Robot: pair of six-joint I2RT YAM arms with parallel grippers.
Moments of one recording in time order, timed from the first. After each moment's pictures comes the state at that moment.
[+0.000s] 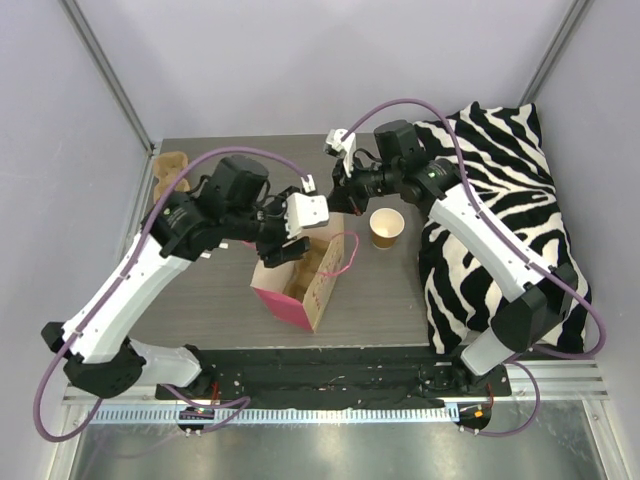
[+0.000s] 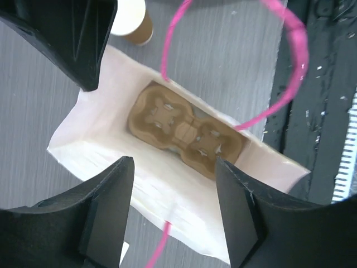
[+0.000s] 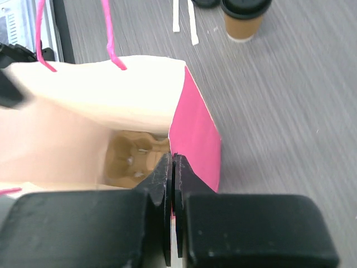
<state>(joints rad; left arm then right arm) -0.79 1.32 1.73 -1.15 0.32 0.55 0.58 1.57 1.64 -0.66 -0.68 -0.28</state>
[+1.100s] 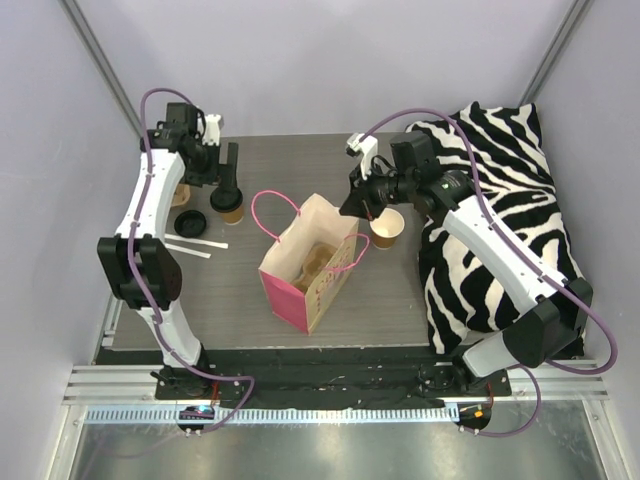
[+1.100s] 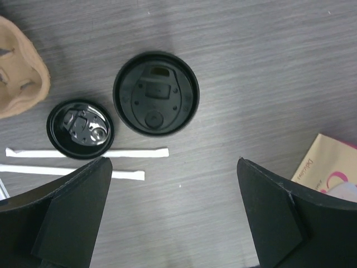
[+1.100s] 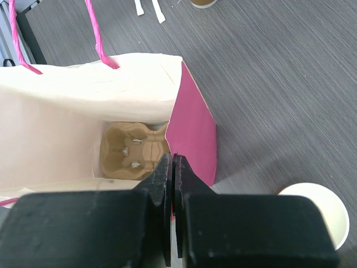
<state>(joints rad) -0.03 1.84 1.88 -1.03 0.15 0.07 0.51 1.47 1.49 -0.63 -0.55 -0.13</state>
